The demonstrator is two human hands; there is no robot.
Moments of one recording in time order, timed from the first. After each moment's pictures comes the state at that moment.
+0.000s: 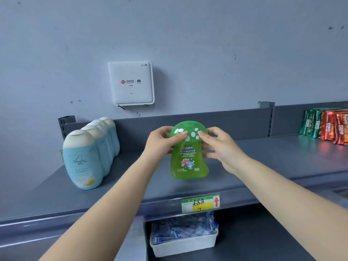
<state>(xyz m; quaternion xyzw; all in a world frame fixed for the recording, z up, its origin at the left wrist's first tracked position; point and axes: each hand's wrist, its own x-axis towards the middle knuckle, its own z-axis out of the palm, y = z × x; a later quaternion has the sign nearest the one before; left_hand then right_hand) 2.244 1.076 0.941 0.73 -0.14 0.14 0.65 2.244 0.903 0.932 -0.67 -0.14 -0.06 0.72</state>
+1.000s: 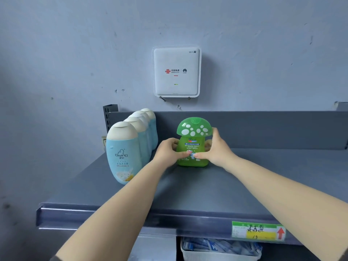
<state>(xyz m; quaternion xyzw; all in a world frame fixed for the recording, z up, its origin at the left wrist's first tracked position) 2.312 1.183 0.896 0.86 0.01 0.18 0.48 2.357 1.018 0.898 -0.84 -0.22 -0.07 0.49</state>
